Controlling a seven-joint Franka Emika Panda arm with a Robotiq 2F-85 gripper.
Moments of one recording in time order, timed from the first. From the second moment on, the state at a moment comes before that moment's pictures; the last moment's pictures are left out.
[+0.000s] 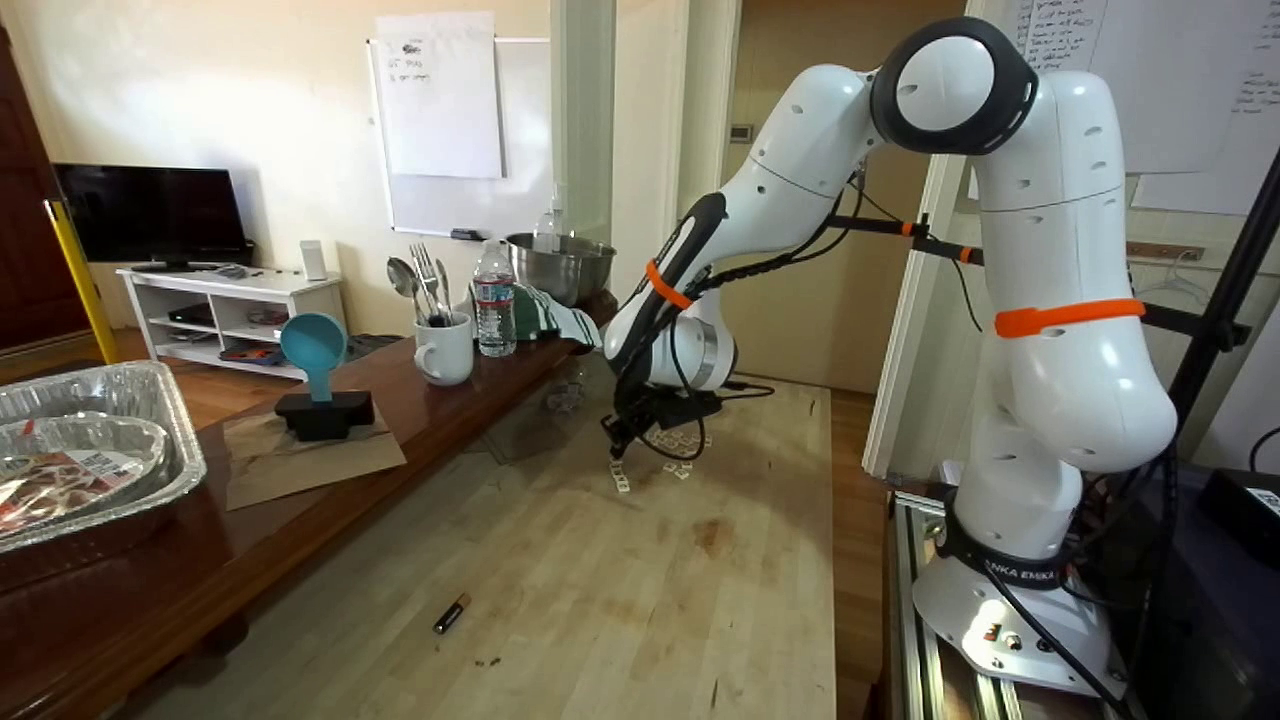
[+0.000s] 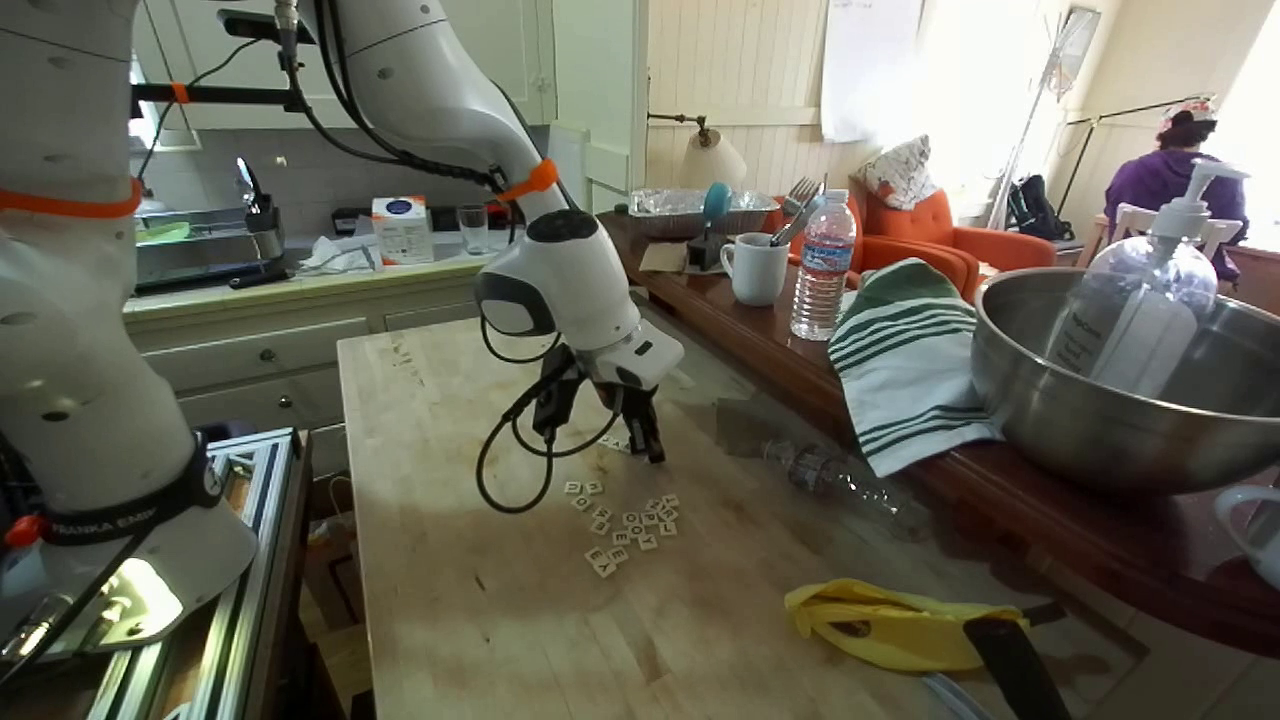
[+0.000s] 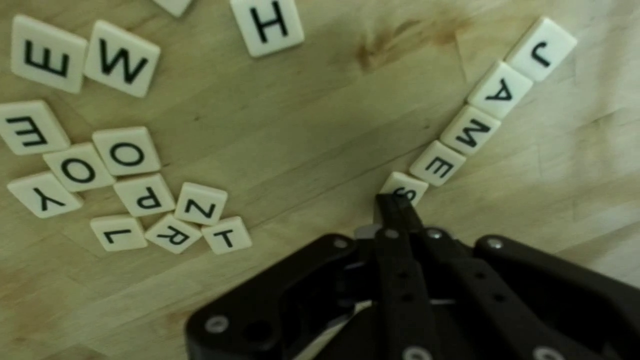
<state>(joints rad) 0.13 0.31 -0.15 -2.43 0.87 3.08 -0.49</state>
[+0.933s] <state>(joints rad) 0.19 0.32 -0.21 -2.43 0.84 3.08 -0.42</state>
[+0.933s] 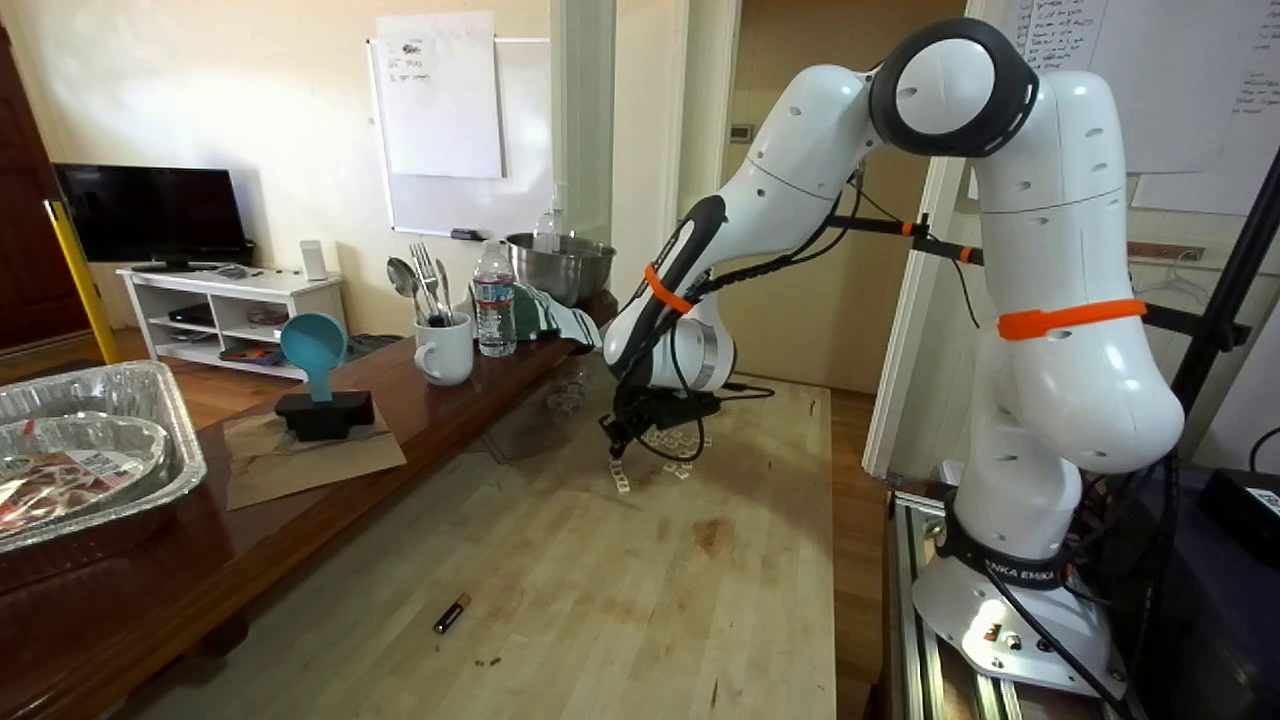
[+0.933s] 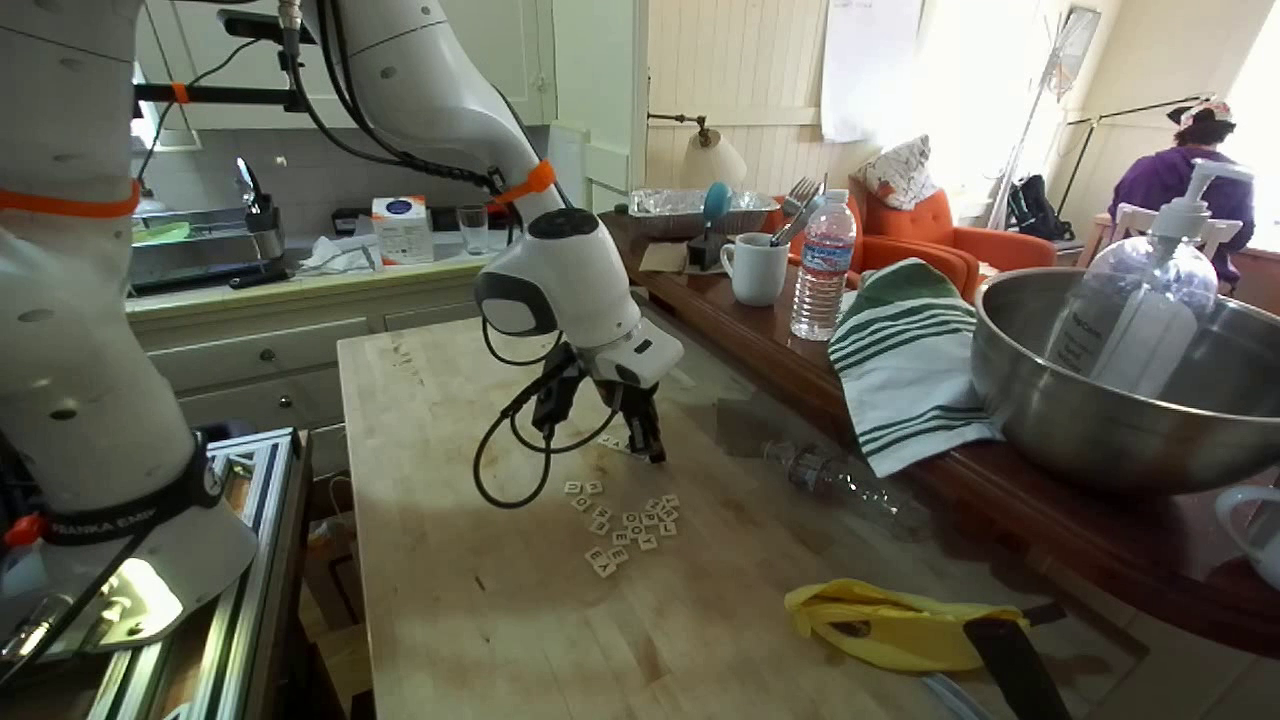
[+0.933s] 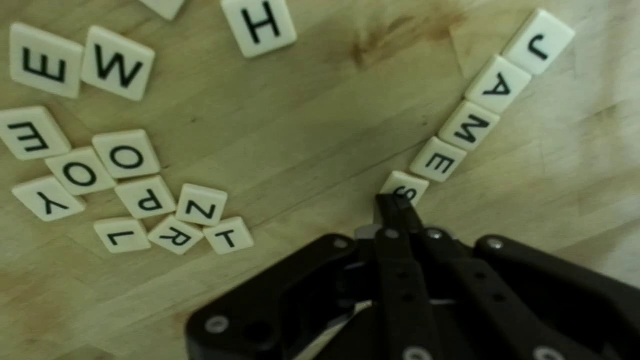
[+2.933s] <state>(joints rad) 0.16 0.14 -0.19 -2.48 0.63 2.82 -1.07</state>
